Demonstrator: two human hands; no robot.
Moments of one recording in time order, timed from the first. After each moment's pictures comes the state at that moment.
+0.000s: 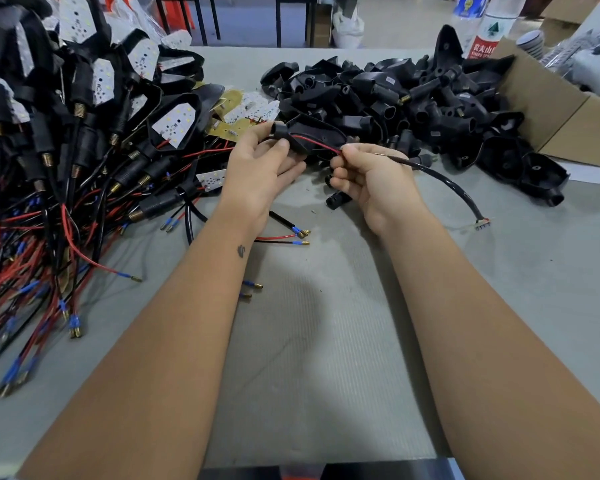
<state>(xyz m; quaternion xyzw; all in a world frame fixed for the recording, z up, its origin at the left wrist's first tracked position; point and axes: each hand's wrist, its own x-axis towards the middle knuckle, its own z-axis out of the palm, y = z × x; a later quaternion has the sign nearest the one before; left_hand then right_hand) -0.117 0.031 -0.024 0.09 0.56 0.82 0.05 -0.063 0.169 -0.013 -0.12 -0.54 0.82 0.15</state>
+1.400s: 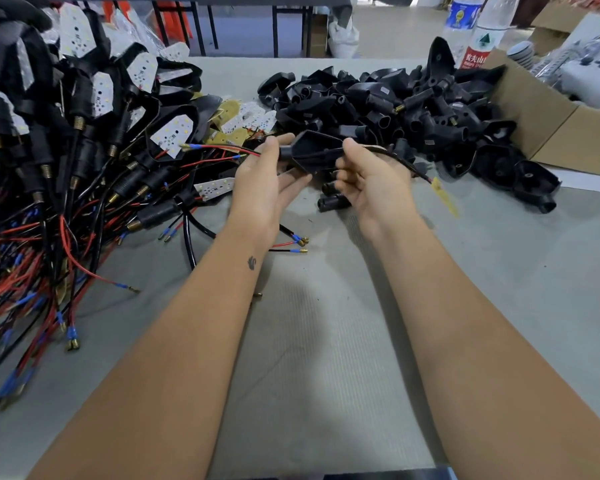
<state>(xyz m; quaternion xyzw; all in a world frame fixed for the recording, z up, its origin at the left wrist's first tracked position) -0.106 0.043 -0.019 0.03 0.50 0.86 0.08 -0.068 0.168 -0.015 -0.12 -0.51 0.83 0.19</state>
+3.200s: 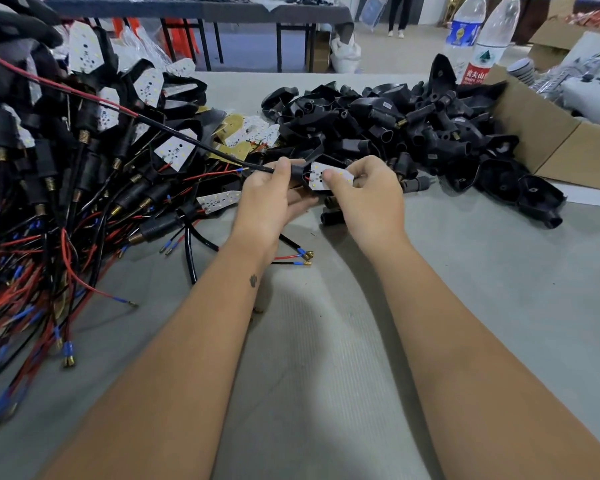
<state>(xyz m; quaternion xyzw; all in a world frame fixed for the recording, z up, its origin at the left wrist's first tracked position) -0.108 0.041 -0.024 0.07 0.59 0.80 0.08 -0.069 0.163 -0.023 -0.15 -0.81 0.50 0.27</state>
